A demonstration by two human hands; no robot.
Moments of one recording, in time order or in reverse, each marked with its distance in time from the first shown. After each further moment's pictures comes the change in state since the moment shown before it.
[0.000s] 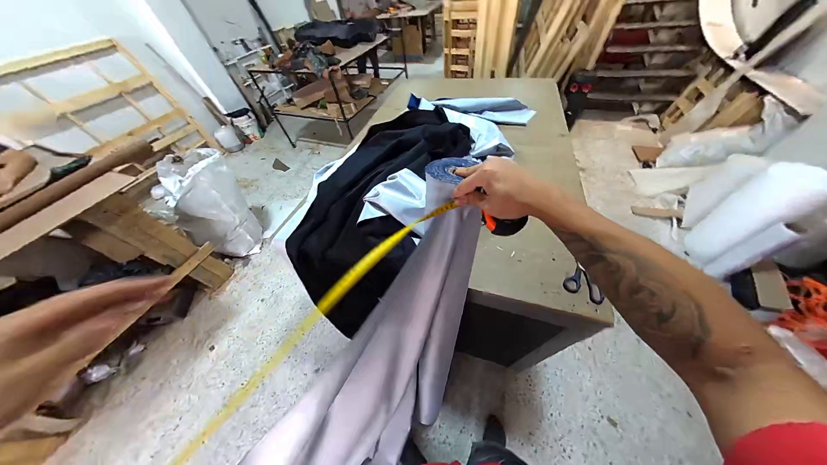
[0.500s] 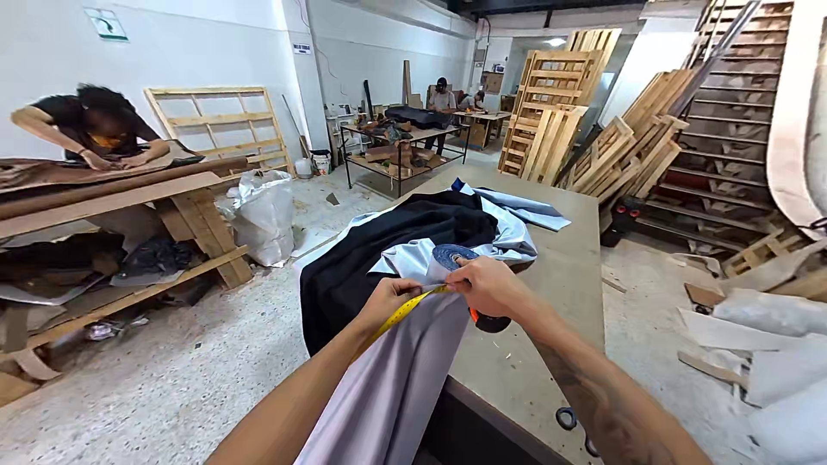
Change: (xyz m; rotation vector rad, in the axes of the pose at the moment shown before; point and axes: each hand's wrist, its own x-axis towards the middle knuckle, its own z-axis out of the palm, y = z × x) left_hand 0.219 0.080 0.262 -0.704 0.043 0.336; right_hand 0.005 -0.004 -0.010 -0.060 -0.123 0.073
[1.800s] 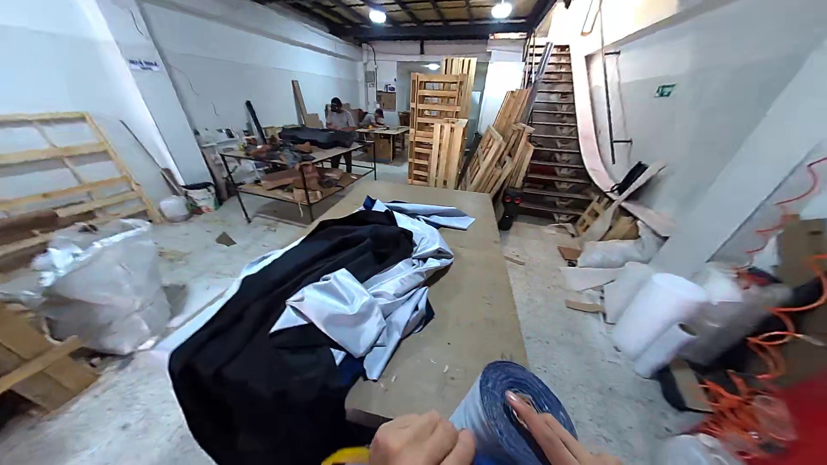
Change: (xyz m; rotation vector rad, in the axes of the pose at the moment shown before) left_hand -0.056 0.086 0.166 0.552 0.175 0.936; right_hand -0.280 -0.061 -0.010 0.221 0.065 0.481
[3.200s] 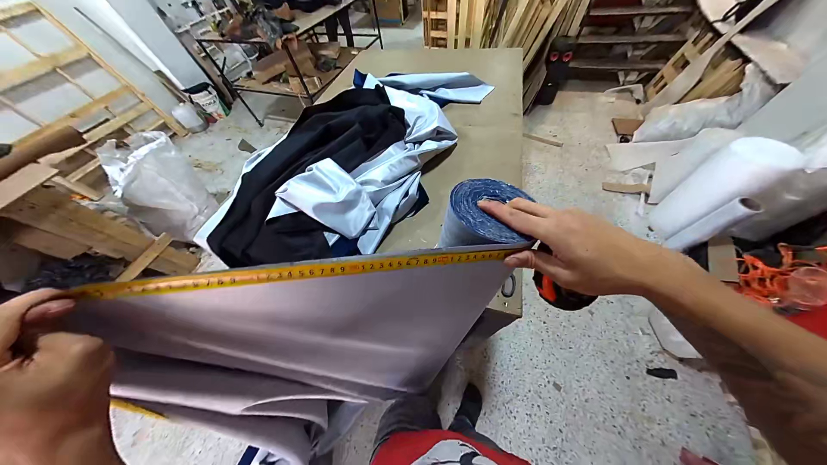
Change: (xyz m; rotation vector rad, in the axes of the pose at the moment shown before) left_hand -0.006 0.006 -0.173 0.806 0.084 -0.810; right_hand 0.057 0.147 -0.056 -0.028 -0.017 -0.415
